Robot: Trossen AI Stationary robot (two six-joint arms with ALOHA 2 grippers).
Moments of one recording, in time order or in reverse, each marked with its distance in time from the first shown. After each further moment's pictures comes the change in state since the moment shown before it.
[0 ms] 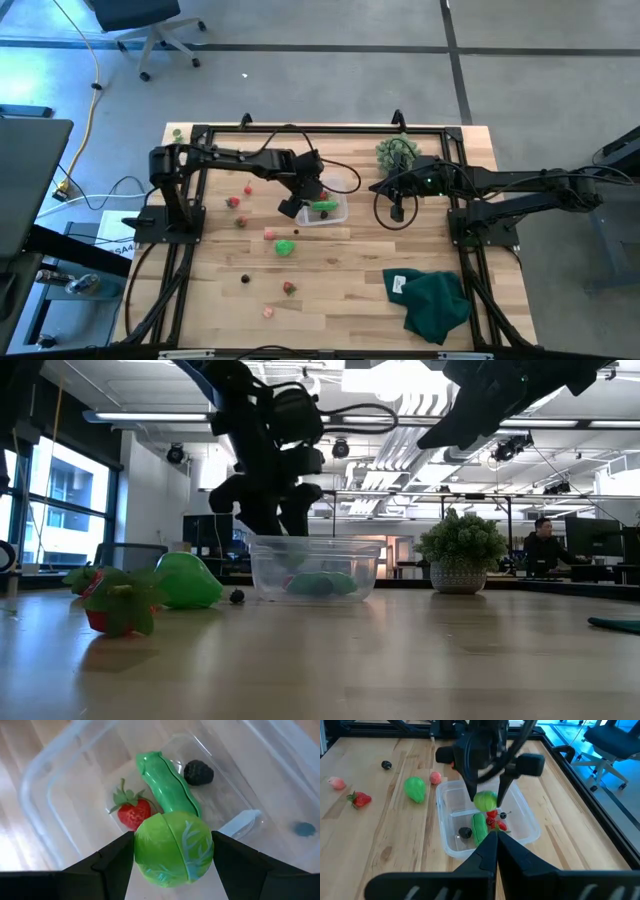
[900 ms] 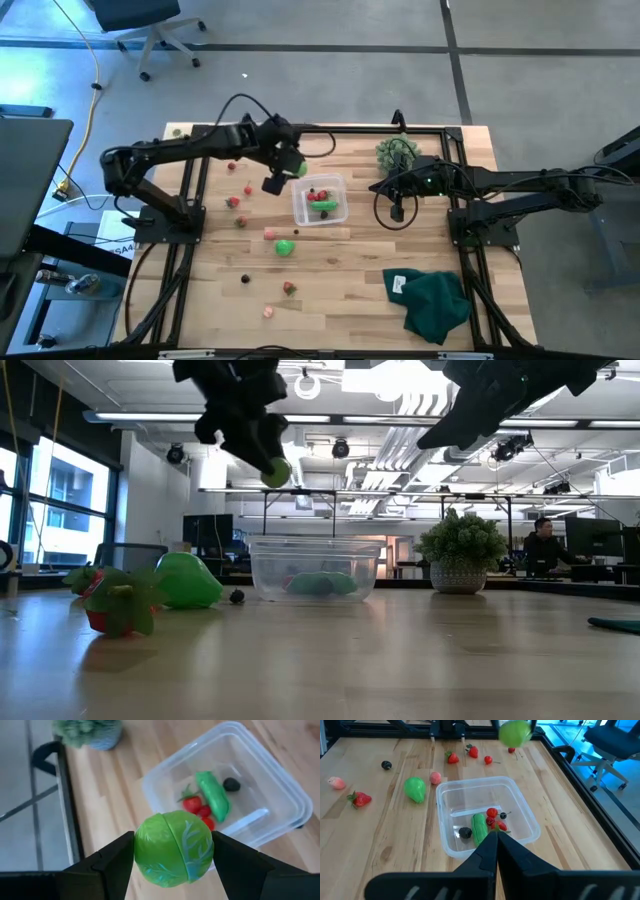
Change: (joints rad) left arm 0.112 -0.345 -0.004 -0.090 0.006 -0.001; right arm 0.000 0.000 0.000 0.000 0.000 0.000
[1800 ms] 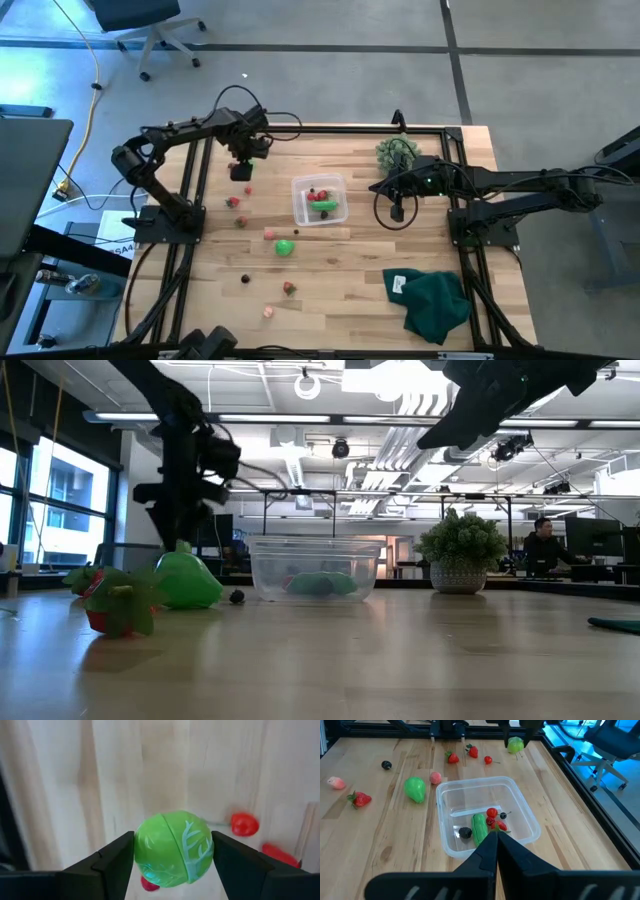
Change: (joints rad) left arm 0.419 0.117 -0.161 -0.319 -0.108 0.028; right arm 0.000 0.000 0.000 0.000 0.000 0.000
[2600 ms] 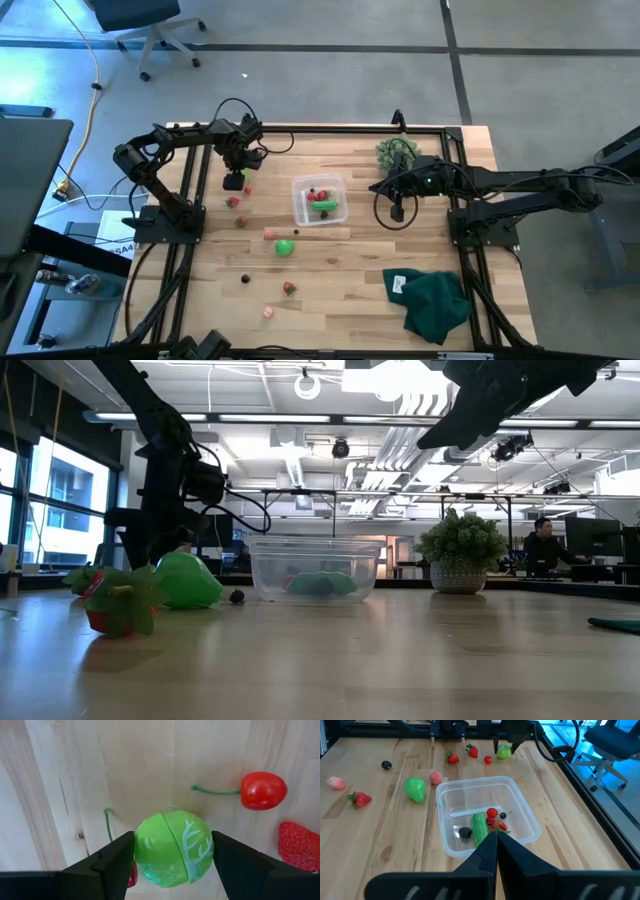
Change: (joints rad) left arm 0.045 0.026 -0.177 0.088 -0.053 0.024; right arm 0.000 0.000 0.000 0.000 0.000 0.000
